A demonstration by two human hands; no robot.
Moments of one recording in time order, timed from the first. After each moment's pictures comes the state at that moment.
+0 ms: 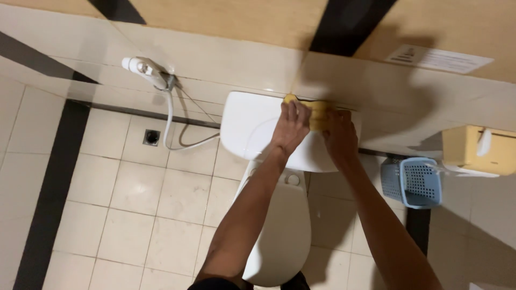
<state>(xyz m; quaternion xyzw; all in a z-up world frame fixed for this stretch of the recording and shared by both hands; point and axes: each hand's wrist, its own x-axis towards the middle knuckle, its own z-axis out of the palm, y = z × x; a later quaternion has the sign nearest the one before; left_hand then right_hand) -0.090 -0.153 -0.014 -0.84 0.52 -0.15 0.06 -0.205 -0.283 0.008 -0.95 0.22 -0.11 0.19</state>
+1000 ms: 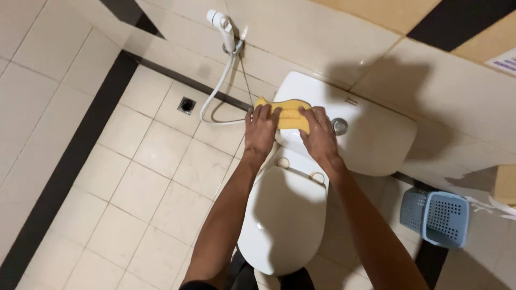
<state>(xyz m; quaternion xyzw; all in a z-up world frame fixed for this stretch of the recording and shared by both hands) -0.078 0.052 -0.004 -0.95 0.27 -0.02 -0.14 -0.148 -0.120 0.049 -0.95 0.03 -0.08 0.31</state>
